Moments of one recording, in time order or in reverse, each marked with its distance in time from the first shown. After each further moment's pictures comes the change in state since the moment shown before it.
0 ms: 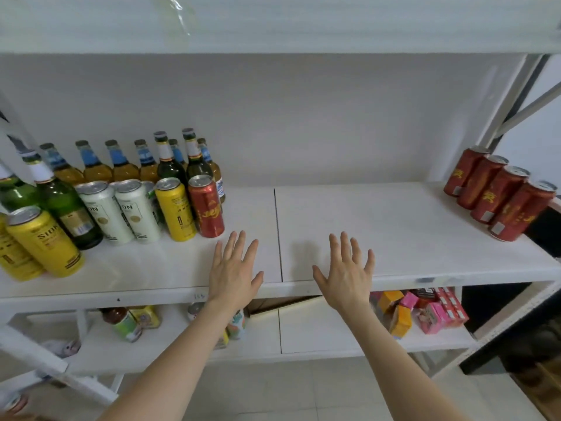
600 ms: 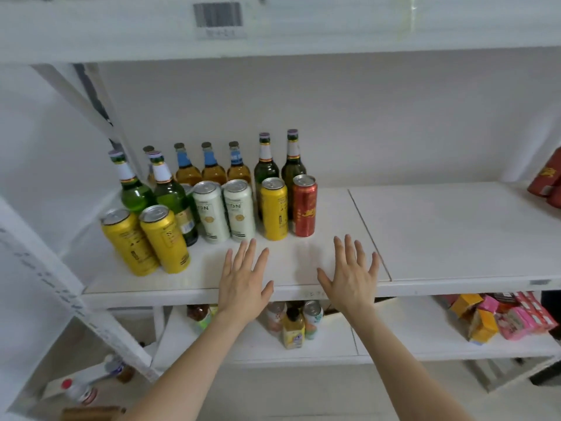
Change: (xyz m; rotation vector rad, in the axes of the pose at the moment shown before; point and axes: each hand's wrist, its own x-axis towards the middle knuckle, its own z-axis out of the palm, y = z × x) left_hand -0.063 -0.214 0.007 -0.022 0.042 0.007; right_hand -0.019 -0.228 0.026 0.028 0.017 -0.022
